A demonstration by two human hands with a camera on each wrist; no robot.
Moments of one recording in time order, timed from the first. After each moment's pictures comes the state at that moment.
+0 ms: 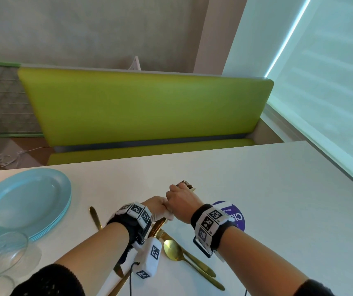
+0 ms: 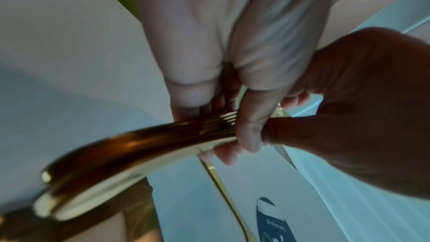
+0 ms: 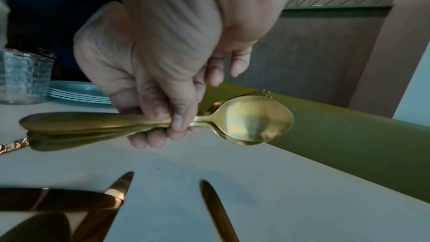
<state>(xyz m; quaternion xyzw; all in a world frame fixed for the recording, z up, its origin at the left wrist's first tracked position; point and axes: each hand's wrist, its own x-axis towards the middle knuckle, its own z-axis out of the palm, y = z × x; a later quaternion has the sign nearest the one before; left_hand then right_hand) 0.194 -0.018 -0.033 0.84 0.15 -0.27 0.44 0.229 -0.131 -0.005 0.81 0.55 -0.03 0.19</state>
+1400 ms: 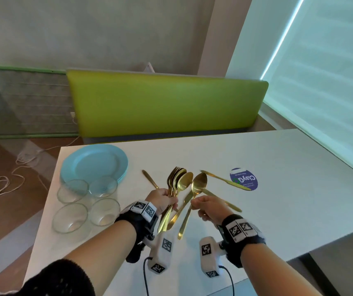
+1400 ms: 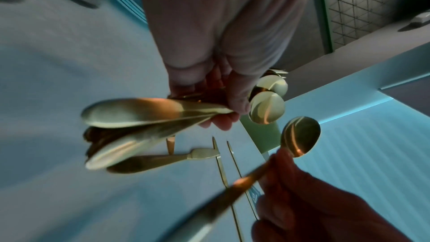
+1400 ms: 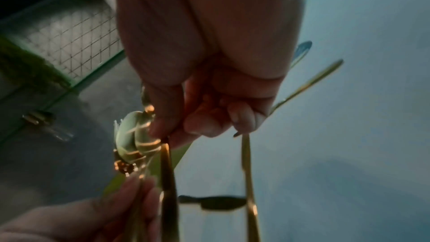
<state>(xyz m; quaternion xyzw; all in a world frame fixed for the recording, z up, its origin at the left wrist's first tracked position) -0.002 0.050 -0.052 0.68 0.25 -0.12 0.67 0.028 -0.126 -0.023 0.80 -0.02 -0.28 -0.52</state>
